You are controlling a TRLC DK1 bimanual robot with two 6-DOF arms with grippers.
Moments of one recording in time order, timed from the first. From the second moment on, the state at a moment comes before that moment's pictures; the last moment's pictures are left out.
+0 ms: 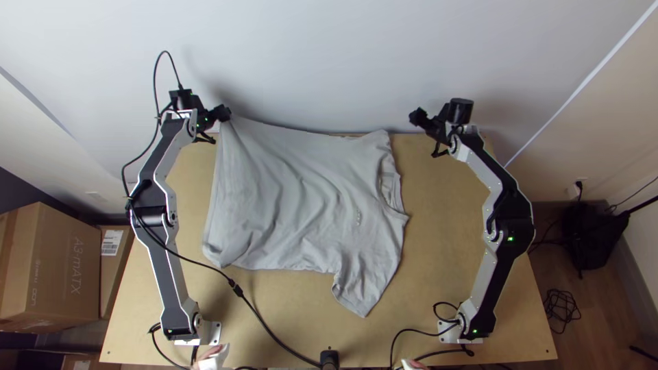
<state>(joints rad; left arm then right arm) 0.12 2.33 2.15 -0.35 0.09 -0.30 0.06 2.12 1.74 -0.09 -0.23 0.58</state>
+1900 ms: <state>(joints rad) 0.44 0.91 1.47 -0.99 0.40 -0.08 0.33 1.13 0.65 -0.78 -0.40 0.69</state>
